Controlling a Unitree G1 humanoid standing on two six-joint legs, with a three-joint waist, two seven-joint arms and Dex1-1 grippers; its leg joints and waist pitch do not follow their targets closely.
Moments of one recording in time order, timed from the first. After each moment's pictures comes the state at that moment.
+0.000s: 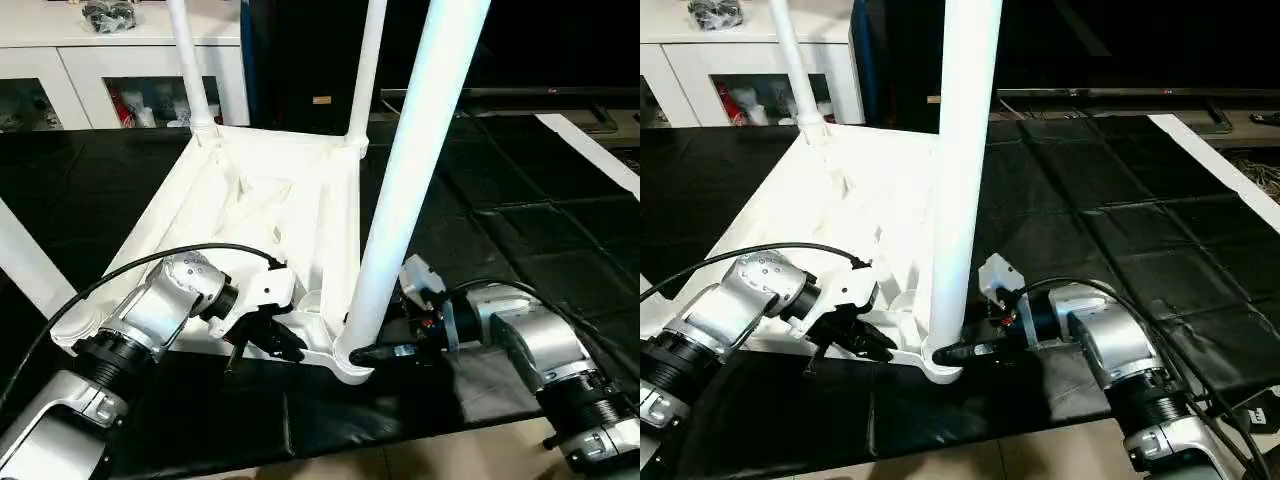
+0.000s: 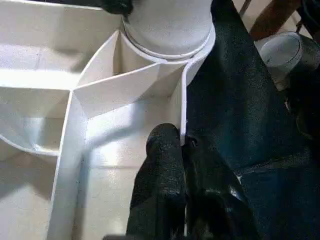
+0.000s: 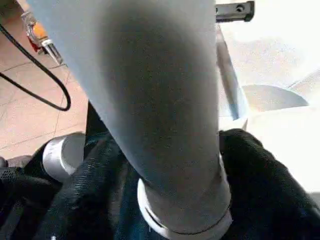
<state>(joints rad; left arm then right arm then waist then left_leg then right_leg) -0.59 0.51 -0.46 0.39 0.00 0.23 -1.49 -0.44 -0.41 0.27 0.32 0.24 0.34 1.40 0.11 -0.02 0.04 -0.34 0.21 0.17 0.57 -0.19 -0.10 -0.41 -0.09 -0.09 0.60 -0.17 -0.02</state>
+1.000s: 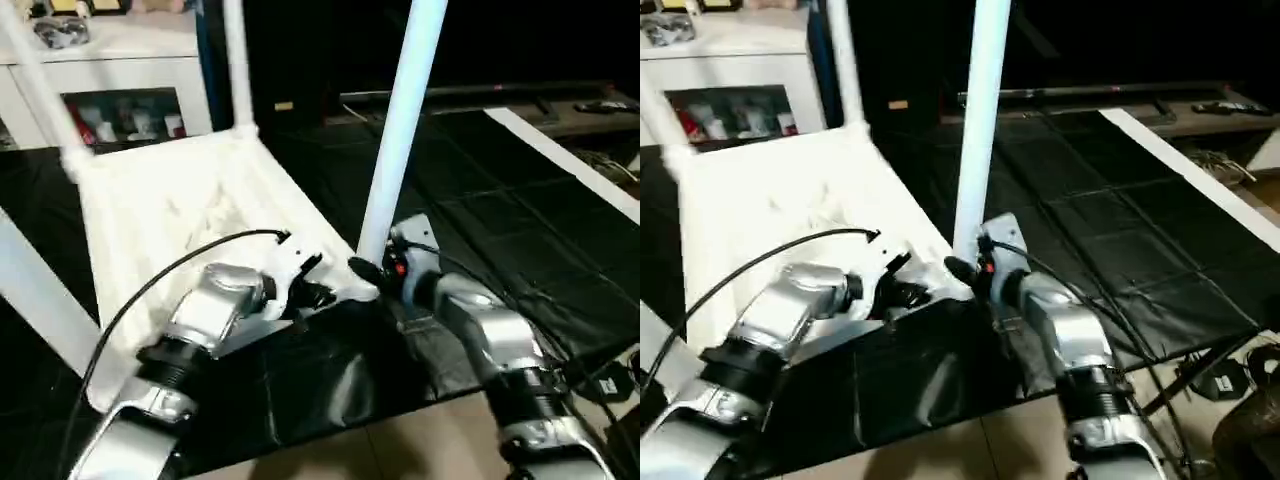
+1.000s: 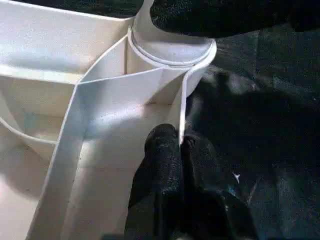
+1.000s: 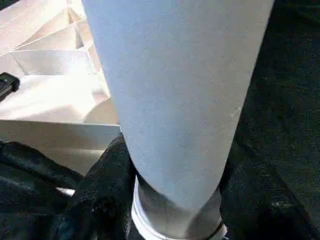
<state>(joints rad) -0.59 0.19 -0.23 0.45 0.02 0.59 -0.89 -0.48 -0.10 0.04 0.40 0.09 0.42 0.56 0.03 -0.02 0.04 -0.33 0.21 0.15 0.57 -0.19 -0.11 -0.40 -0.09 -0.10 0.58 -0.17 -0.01</state>
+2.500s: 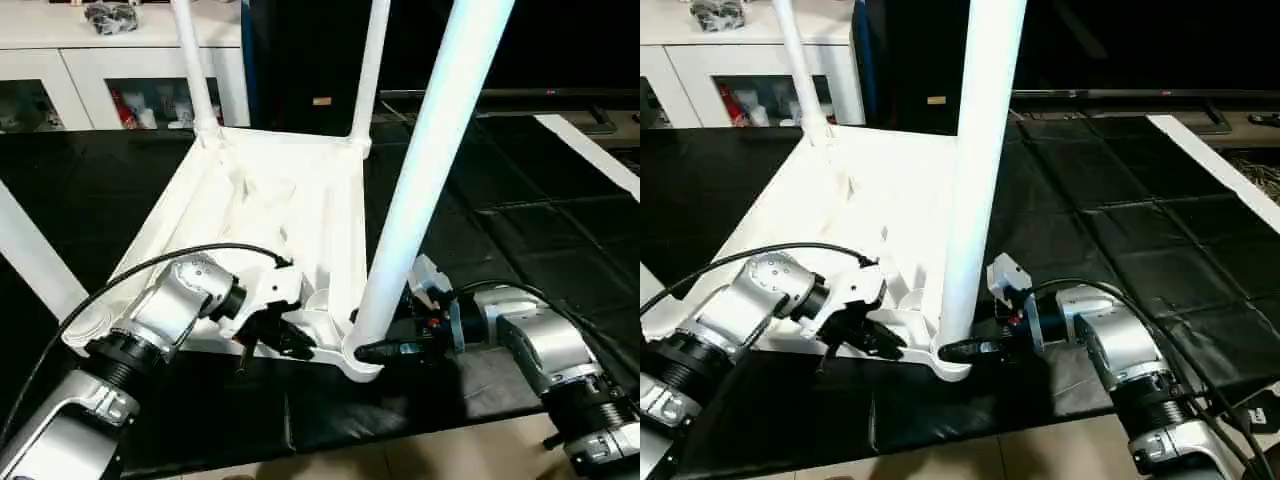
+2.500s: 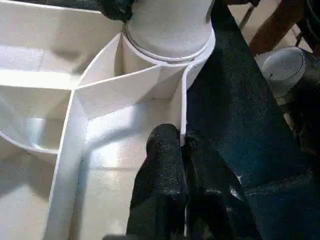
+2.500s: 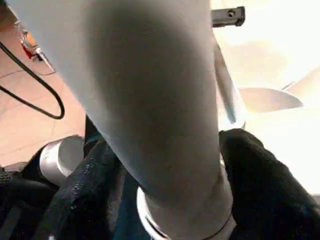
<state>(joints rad) -0.60 0.47 -0.44 0.42 0.00 0.24 -1.47 -0.43 -0.42 0.24 0.34 0.25 0.34 1.41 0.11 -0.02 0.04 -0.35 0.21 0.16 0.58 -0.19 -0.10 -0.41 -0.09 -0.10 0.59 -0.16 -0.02</state>
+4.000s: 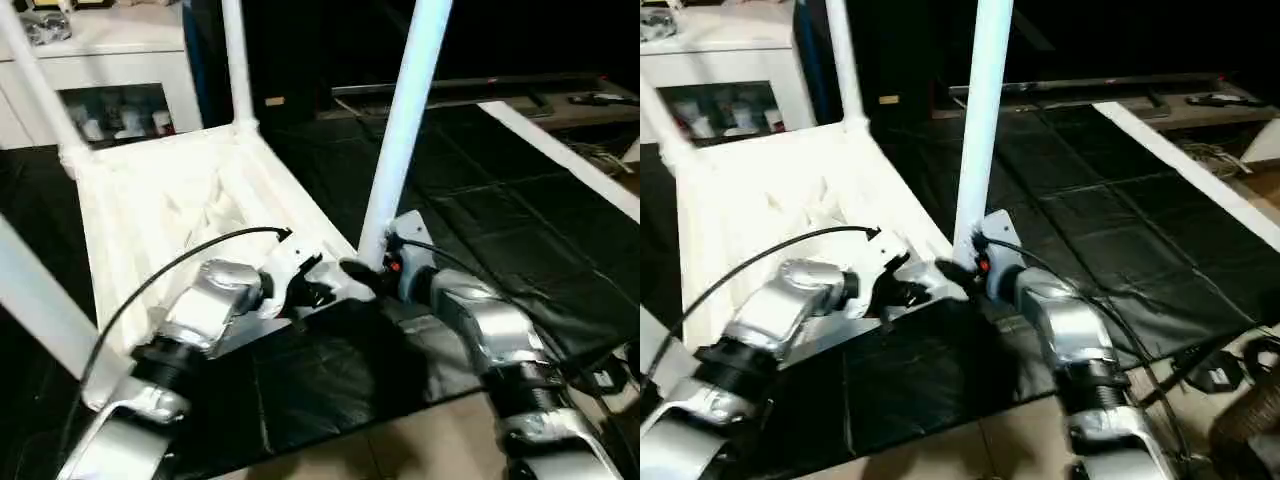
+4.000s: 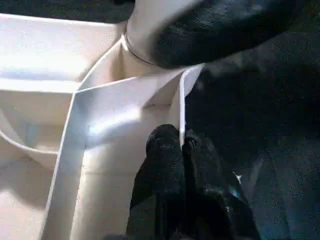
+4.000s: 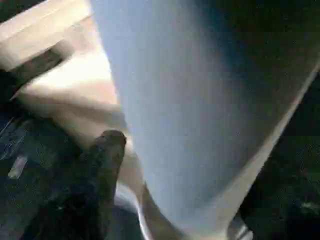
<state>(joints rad) -0.58 0.30 -0.29 0.42 0.01 0.47 -1.06 -0.47 -0.21 0.10 0.38 0.12 0.41 0.84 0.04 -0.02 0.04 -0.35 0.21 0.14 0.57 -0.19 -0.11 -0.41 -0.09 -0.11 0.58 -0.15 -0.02</state>
